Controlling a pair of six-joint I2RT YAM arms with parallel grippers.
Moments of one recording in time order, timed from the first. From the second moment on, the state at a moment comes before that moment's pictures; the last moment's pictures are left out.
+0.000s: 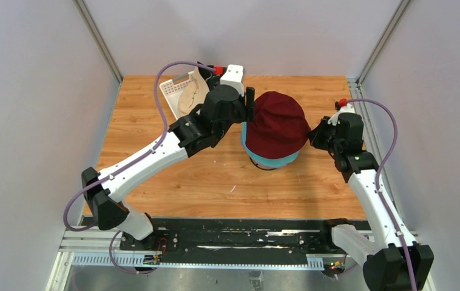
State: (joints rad) left arm -0.91 1.52 1.55 -0.32 -0.49 -0.31; right arm 0.10 0.96 0.84 -0.37 -0.11 0.35
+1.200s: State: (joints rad) left arm -0.91 1.38 1.16 -0.10 -0.52 -0.41; right arm 0.09 1.28 0.98 -0.31 -0.04 0.32
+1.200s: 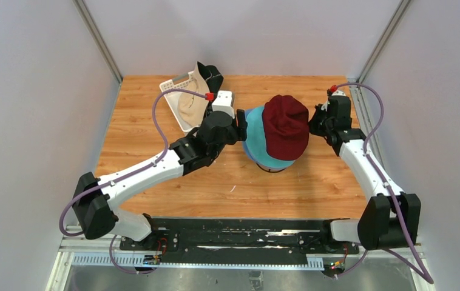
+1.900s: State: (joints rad) left arm -0.91 1.39 1.07 0.12 -0.47 -0.43; right arm 0.14 1.44 1.11 -0.26 0.00 0.27
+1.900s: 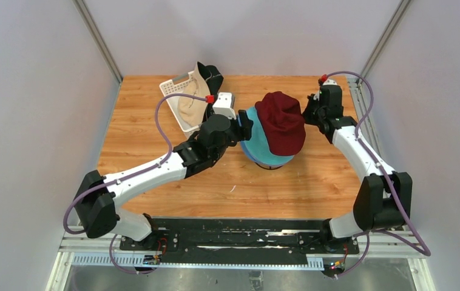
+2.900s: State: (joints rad) left arm -0.91 1.45 1.08 0.28 -0.41 -0.39; right arm 0.17 1.48 1.15 -0.24 0.00 0.25
